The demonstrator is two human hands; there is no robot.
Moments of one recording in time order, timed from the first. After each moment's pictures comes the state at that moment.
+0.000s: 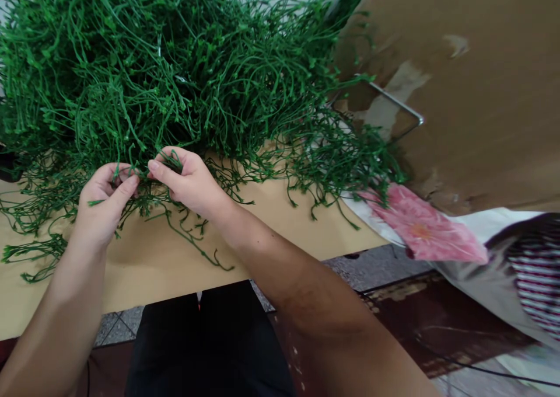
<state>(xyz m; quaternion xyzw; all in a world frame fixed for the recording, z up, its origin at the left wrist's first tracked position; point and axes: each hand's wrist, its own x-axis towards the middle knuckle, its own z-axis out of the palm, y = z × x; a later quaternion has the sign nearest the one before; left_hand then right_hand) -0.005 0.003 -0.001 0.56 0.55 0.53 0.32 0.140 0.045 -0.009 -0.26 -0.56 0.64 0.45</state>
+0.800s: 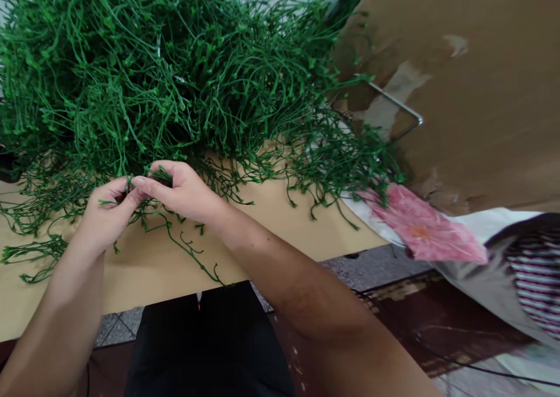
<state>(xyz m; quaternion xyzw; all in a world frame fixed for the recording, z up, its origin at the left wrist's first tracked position) -0.003 -0.004 0.003 0.65 0.56 0.42 0.29 0.137 0.042 -0.008 -0.23 -0.65 0.60 0.41</state>
